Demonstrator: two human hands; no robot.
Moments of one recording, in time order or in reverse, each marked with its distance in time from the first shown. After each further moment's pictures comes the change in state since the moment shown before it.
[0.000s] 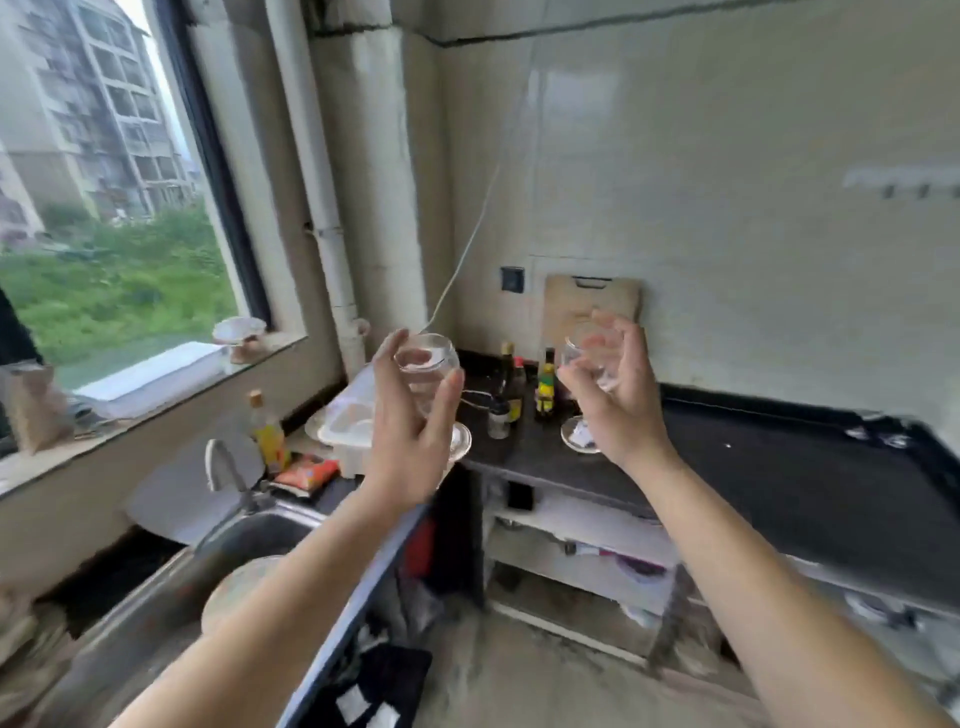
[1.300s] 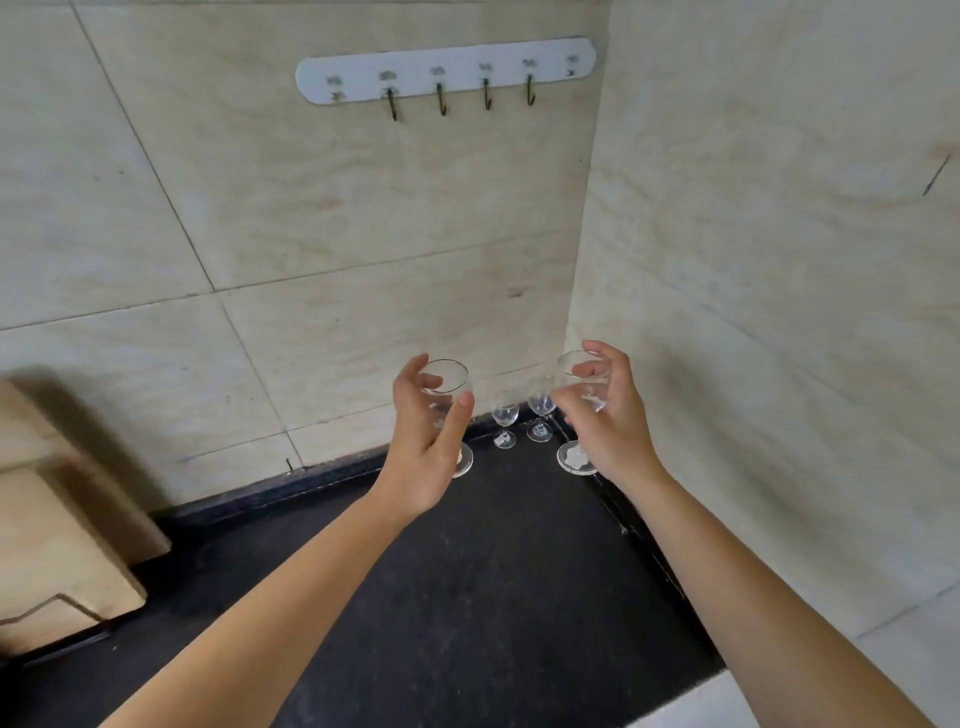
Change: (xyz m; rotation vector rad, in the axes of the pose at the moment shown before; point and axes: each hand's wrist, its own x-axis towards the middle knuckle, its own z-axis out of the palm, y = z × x) left_hand 0.164 -0.096 0.943 -0.408 -0.883 -0.215; right_hand 0.314 0.443 -0.664 -0.399 0.616 0.453
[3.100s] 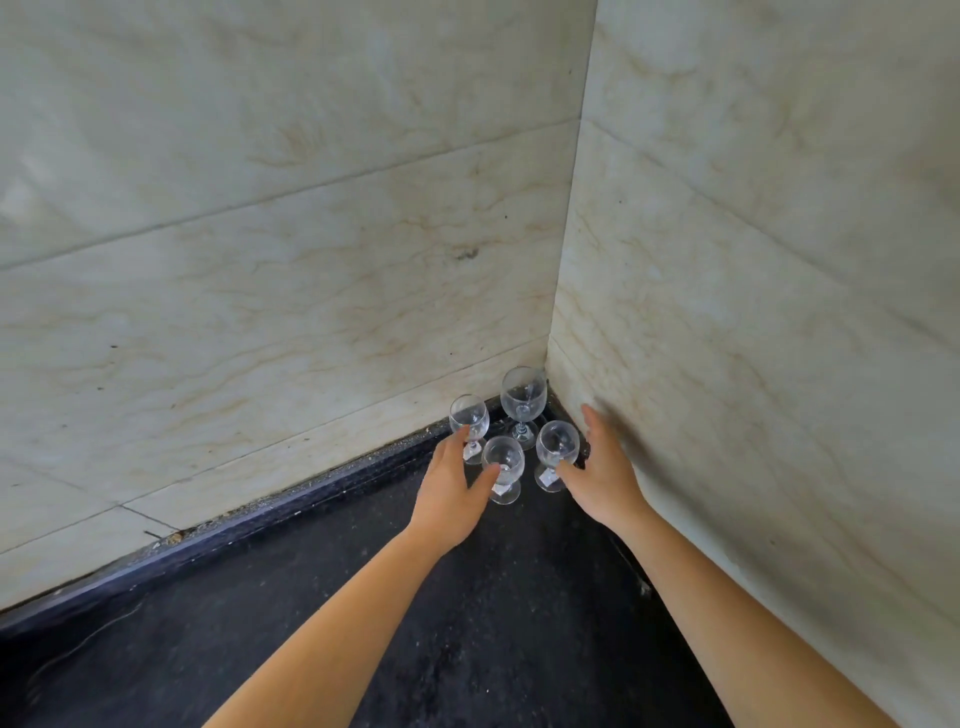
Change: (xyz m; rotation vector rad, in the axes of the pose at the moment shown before) left_hand 0.152 -0.241 0.149 0.383 -0.313 -0.375; right_hand 0.150 0.283 0.020 -0.402 -0.201 0.440
